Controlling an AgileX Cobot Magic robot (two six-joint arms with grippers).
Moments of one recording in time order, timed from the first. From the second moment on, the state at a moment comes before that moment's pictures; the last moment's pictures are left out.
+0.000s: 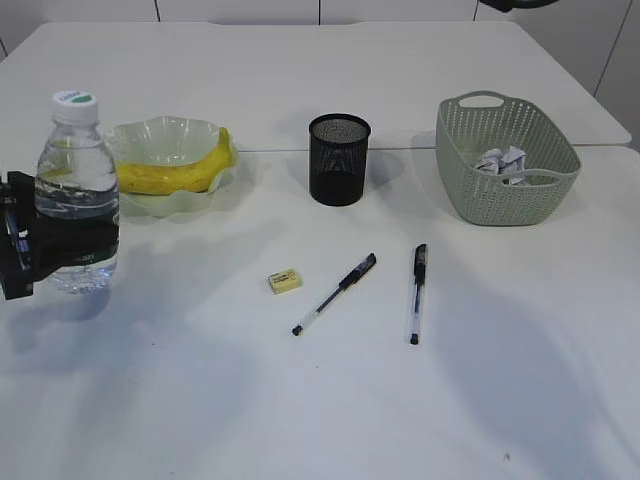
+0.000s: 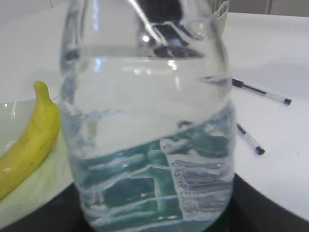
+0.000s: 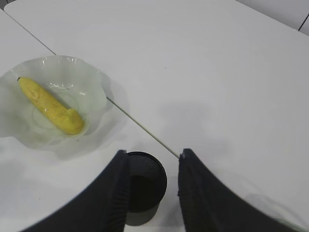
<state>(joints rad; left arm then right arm) 0.27 1.81 -0.72 -1.75 1.11 2.65 0.13 2.17 -2.36 0.57 0.98 -0.78</state>
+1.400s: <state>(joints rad) 0.27 2.20 -0.96 -1.80 1.15 2.79 0.13 2.17 -2.36 0.57 0.92 -0.83</state>
